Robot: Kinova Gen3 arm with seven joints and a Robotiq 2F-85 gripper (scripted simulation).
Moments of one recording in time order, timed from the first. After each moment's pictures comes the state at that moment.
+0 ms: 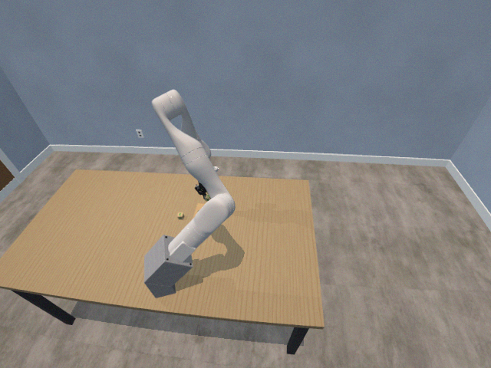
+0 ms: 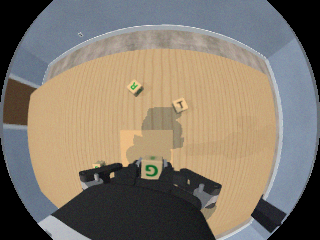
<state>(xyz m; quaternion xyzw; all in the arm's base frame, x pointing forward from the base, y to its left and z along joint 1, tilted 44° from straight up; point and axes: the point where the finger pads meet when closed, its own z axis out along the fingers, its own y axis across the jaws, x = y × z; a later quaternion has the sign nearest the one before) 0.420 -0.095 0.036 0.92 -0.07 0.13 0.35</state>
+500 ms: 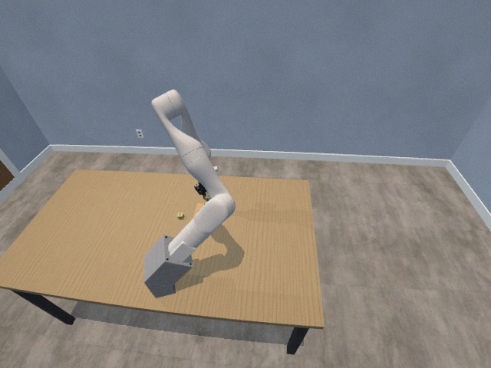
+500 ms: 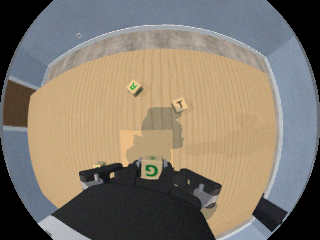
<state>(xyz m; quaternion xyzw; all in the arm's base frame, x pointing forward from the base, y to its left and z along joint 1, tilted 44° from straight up) 0.420 -0.094 0.036 0.92 -0.08 0.13 0.35</state>
